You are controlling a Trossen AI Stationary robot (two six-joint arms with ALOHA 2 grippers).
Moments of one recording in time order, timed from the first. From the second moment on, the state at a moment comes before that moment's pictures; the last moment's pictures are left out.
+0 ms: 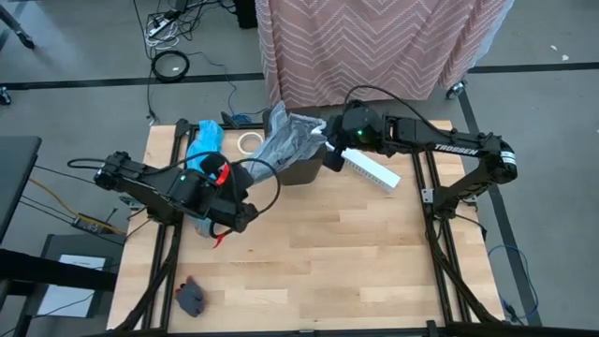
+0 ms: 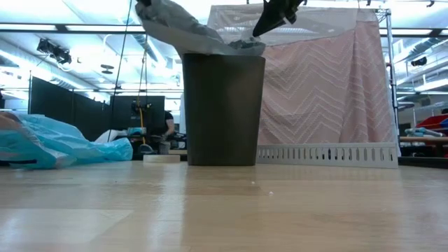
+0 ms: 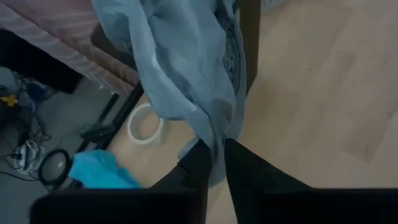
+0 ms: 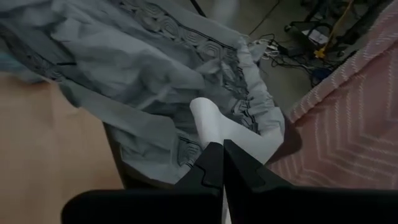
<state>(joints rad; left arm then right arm) -0.37 1.48 1.68 -1.51 -0.77 -0.77 -0.18 1.44 1.48 -0.62 0.38 -0.11</state>
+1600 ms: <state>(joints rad) -0.01 1.43 1.87 -1.45 -0.59 -0.50 -0.19 1.44 1.34 -0.34 0.26 -0.19</state>
